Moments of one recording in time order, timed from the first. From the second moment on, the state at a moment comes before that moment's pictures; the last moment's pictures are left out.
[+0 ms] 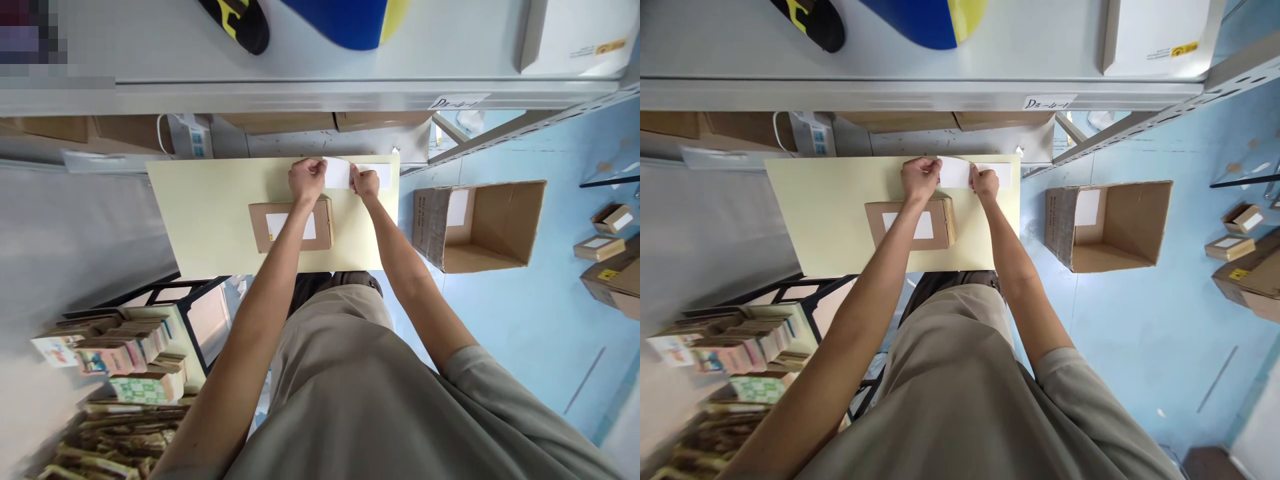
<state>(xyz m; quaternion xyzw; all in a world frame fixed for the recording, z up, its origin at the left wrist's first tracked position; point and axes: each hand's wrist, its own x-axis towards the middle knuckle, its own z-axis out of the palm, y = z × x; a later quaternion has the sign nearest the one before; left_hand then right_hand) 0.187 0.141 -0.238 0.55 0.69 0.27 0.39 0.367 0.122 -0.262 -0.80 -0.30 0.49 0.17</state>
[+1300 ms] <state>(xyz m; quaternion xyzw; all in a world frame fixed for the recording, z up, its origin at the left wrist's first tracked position) 0.074 -0.021 -0.050 0.50 0.61 0.43 0.44 0.275 -0.010 -0.064 -0.54 -0.36 0.63 0.42</state>
